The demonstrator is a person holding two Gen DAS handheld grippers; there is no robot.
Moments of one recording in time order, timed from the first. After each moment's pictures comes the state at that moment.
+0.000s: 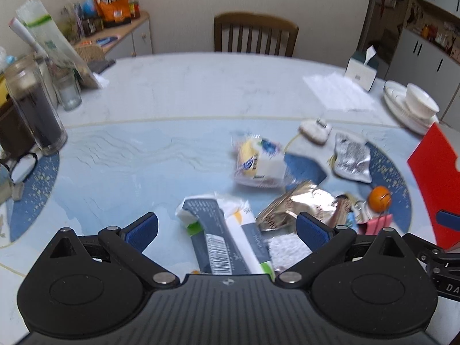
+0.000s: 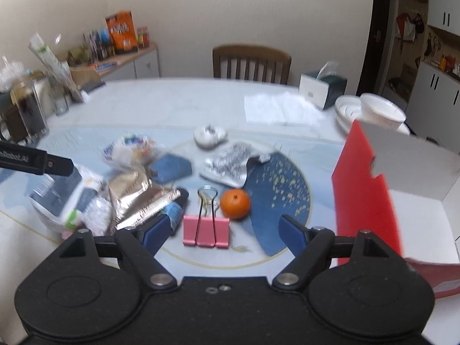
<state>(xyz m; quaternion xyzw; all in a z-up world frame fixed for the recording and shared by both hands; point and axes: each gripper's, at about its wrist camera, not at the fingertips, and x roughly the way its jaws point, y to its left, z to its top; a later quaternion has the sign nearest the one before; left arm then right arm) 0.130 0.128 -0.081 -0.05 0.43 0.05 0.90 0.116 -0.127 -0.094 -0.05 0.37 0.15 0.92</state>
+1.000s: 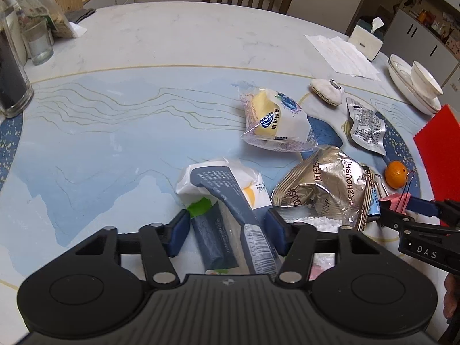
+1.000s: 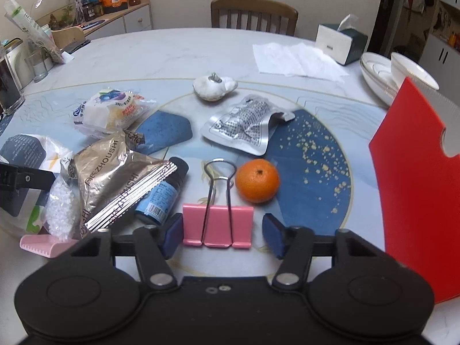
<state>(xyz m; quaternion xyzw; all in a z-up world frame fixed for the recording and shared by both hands) 0.155 0.161 -0.126 -0.09 0.50 0.00 0.86 0.165 -0.100 -0.141 -0.06 0.45 0.13 0.88</state>
